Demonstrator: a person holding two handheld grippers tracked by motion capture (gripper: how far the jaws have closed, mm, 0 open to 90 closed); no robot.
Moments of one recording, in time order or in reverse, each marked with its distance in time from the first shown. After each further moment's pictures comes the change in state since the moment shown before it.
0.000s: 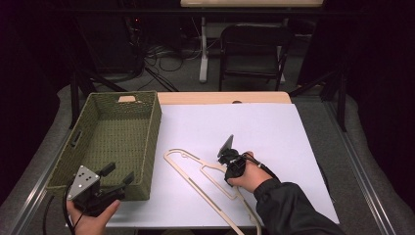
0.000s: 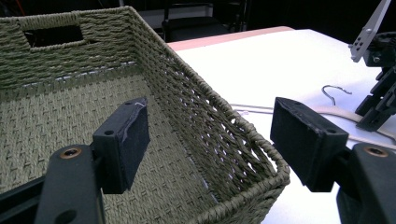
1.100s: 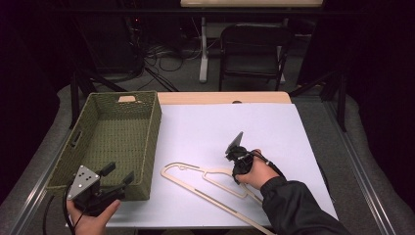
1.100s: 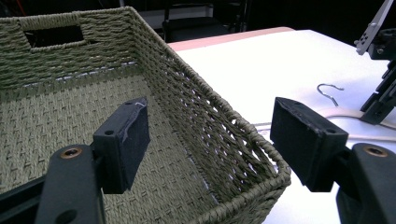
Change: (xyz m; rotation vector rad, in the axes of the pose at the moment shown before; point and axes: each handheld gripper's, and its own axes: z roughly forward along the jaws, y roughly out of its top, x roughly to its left) left arm 0.000 0.000 0.000 -0.002 0.000 -0.002; right arm -0.023 -0.008 -0.002 0.004 0.048 0.063
